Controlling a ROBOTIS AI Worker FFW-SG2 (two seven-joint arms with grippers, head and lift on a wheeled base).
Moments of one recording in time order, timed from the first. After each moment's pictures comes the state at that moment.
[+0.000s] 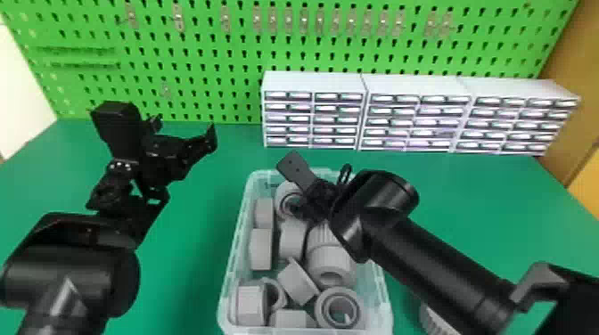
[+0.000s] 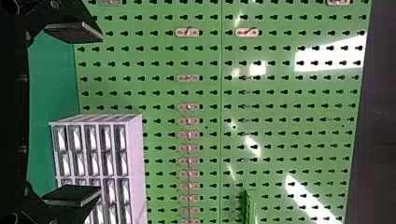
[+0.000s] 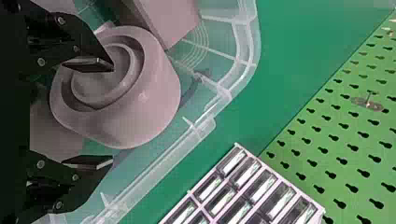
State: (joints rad) left arm -0.13 0.18 -0.05 -1.75 0.19 0.21 -0.11; right arm -0.77 -0.04 0.86 -0.91 -0.11 0.60 0.02
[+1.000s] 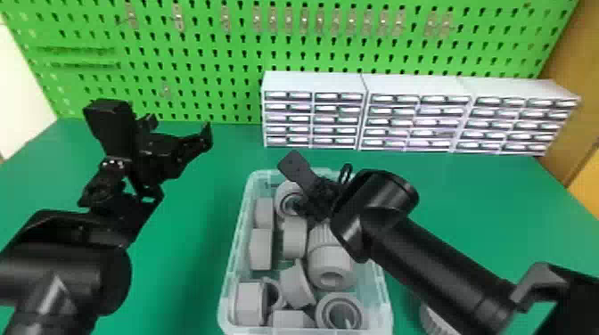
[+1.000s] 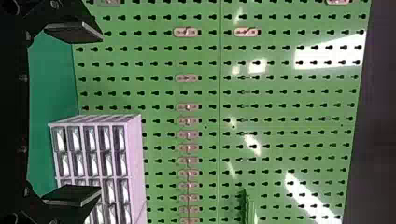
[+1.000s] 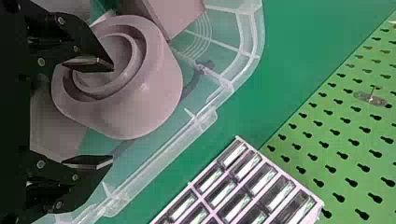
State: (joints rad) left arm -0.14 0.22 -0.05 -1.75 0.22 0.21 -0.11; right arm -0.77 -0.04 0.85 -0.91 -0.08 0.61 -0.01
